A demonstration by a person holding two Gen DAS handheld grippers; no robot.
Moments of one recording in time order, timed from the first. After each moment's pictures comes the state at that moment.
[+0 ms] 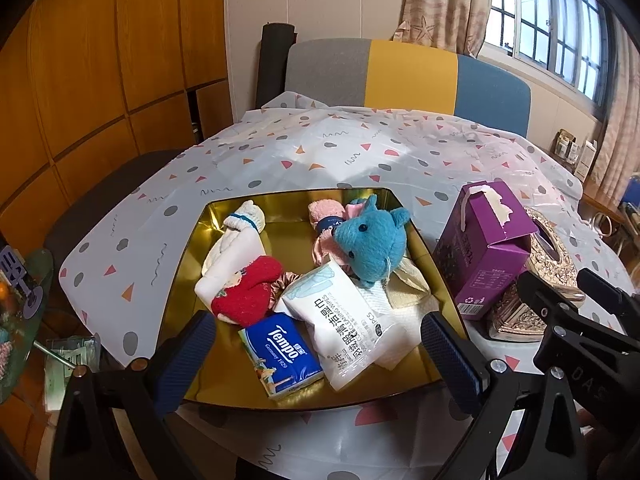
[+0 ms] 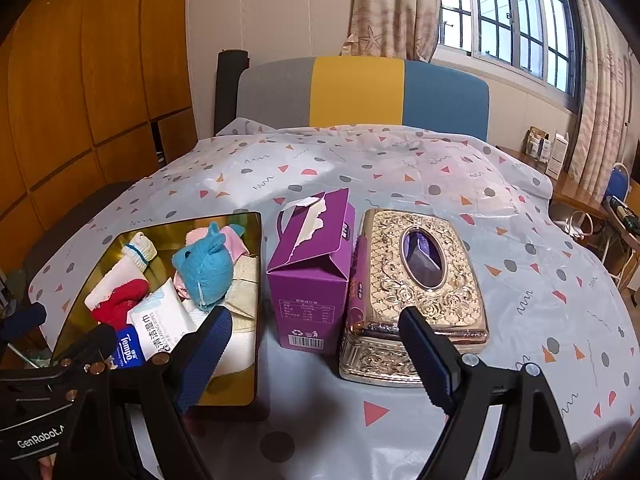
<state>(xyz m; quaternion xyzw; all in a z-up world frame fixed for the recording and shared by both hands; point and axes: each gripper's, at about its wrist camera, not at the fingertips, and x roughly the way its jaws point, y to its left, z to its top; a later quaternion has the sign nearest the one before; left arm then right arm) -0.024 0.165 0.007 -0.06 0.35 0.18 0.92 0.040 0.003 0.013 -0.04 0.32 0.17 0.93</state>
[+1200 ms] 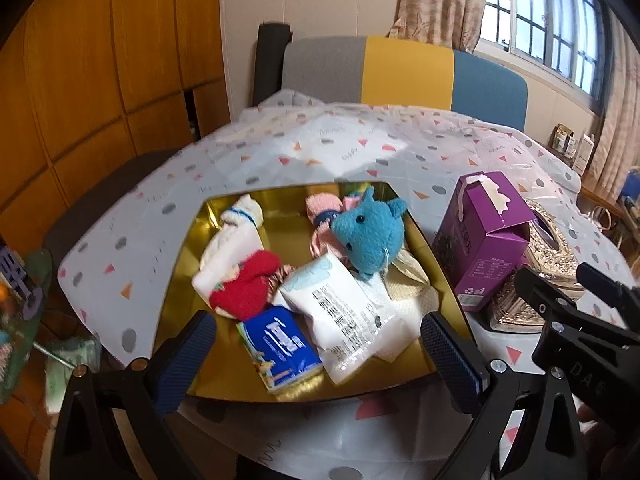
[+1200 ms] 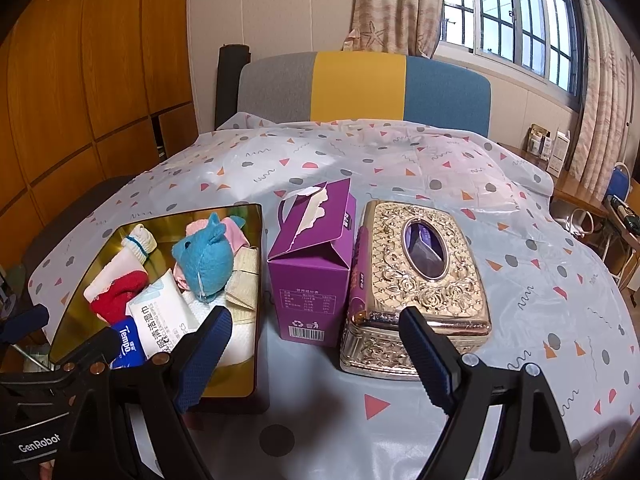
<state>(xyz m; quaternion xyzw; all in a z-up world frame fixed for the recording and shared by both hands) -0.028 0.162 0.002 -0.05 0.35 0.17 0.92 0.038 0.005 0.008 -0.04 0.32 0.17 0.93</state>
